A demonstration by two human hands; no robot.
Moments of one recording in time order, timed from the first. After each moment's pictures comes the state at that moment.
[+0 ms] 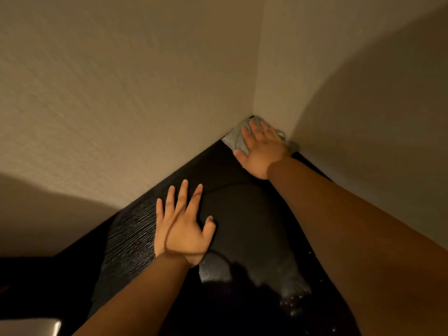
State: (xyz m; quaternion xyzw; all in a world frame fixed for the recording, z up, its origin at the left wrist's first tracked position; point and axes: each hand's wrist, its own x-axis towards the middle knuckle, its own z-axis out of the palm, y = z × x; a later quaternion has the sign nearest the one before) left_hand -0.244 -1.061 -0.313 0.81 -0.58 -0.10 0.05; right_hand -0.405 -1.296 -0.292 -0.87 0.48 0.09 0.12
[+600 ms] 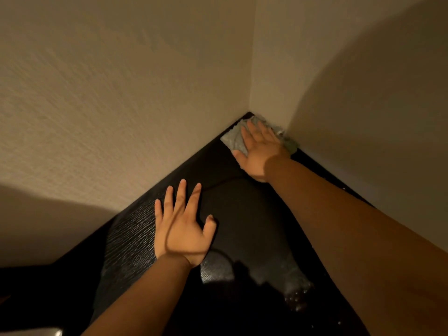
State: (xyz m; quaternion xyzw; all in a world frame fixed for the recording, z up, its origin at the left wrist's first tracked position) left_hand -0.246 -1.061 -0.308 0.81 -0.58 -0.11 0.06; right_hand -0.409 -1.281 -0.293 -0.85 0.49 0.10 0.14
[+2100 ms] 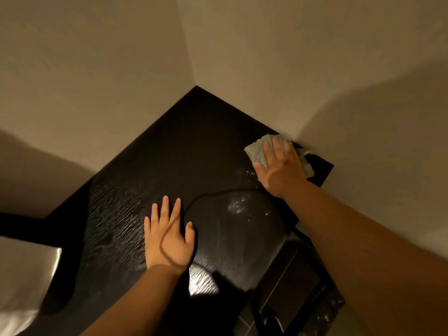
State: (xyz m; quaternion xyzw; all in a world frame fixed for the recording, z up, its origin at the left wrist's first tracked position) left_hand -0.331 -0.900 -0.308 0.80 -0.58 -0.13 0.04; right_hand -0.606 -1.094 -0.298 -0.77 0.62 0.07 0.13
